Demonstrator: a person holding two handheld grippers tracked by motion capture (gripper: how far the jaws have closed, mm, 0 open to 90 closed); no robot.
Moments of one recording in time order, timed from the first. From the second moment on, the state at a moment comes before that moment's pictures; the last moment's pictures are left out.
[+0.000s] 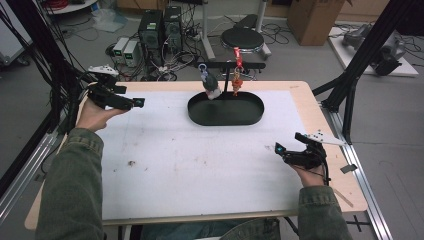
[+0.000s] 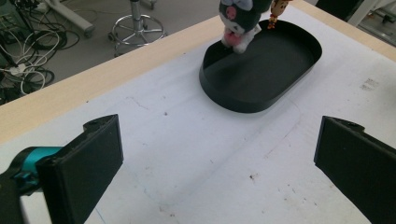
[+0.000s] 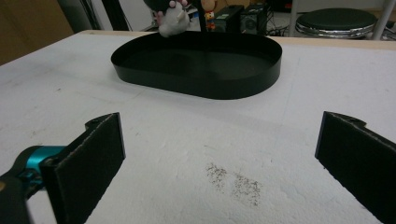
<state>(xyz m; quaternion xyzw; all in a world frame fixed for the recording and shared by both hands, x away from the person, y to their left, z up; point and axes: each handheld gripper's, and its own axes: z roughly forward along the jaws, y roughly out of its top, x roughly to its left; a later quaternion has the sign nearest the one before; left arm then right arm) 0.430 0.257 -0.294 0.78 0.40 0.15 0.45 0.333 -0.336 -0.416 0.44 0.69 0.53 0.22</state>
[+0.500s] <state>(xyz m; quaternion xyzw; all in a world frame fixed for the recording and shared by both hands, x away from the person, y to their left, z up) 0.408 0.277 -0.304 0.77 0.41 0.16 0.45 0.333 -0.336 -0.416 0.44 0.69 0.52 0.23</state>
